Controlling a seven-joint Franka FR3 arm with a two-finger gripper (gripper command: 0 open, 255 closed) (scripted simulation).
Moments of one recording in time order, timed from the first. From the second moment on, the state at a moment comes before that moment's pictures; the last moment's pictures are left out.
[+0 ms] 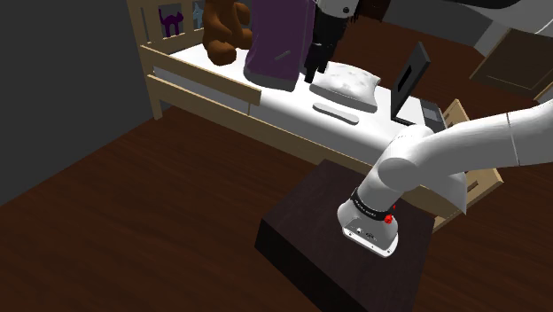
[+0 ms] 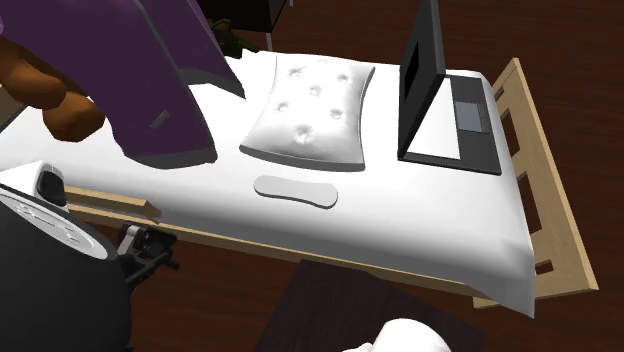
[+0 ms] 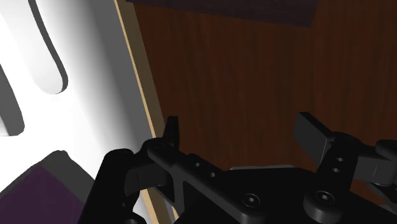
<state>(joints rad) 0.00 -0.75 0.06 -2.37 0.00 1.65 -0.11</state>
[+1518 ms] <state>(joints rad) -0.15 -0.55 -0.39 -2.58 -0.25 2.06 -0.60</state>
